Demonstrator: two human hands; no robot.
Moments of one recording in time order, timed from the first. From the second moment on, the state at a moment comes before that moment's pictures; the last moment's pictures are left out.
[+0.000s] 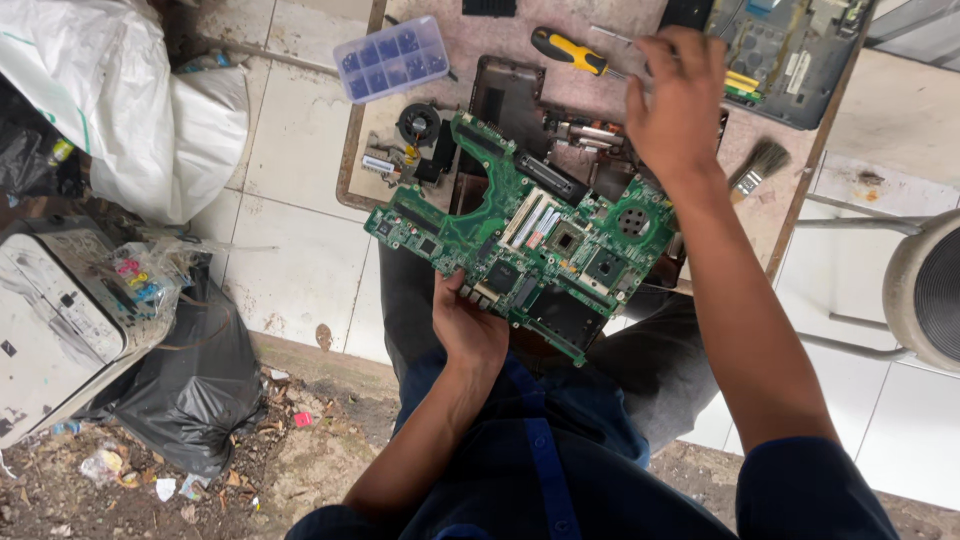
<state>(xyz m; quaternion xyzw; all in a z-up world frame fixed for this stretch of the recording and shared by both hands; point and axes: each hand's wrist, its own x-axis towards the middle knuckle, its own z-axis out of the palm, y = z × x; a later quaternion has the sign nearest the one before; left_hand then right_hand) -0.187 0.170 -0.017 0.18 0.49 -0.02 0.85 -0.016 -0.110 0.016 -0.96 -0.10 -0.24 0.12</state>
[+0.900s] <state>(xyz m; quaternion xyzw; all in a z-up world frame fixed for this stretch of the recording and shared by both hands) -0.198 0.170 -0.048 0.67 0.10 -0.28 0.68 -0.118 -0.183 -0.038 -0.94 0.05 -0.19 0.28</state>
